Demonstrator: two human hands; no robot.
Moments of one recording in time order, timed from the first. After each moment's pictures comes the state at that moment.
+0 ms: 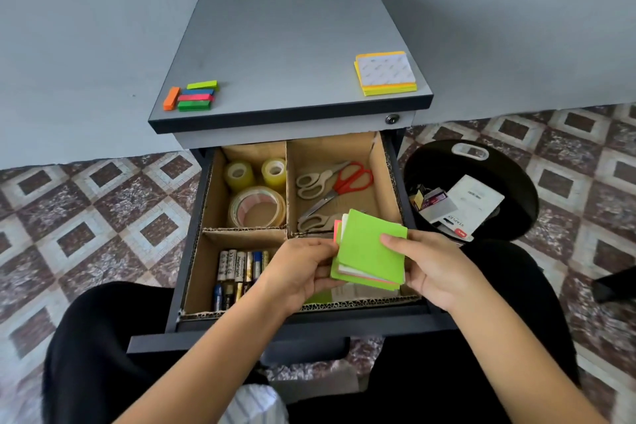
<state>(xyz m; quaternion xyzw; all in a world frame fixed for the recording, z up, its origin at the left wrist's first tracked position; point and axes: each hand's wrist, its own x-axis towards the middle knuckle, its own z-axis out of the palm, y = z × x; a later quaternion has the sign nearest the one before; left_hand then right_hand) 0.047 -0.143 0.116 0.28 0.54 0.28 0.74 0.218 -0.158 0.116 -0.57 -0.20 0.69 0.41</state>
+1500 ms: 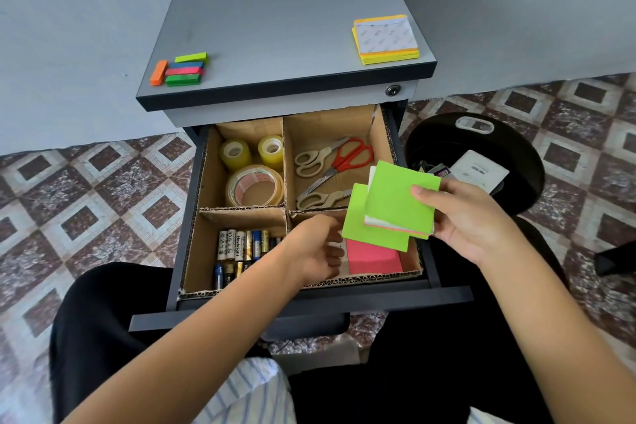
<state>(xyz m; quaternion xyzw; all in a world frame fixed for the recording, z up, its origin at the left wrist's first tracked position) 0.066 -0.128 0.096 0.20 0.62 0.16 0.74 0.251 -0.142 0.121 -0.57 -0.22 0.63 0.48</state>
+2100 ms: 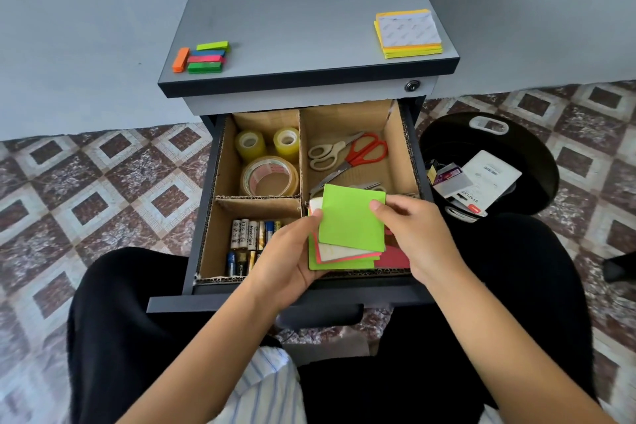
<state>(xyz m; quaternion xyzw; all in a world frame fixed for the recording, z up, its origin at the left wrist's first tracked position) 0.020 -0.165 0.108 0.19 0.48 0.37 0.77 0.177 -0.160 0.105 -0.66 -0.41 0.48 0.41</state>
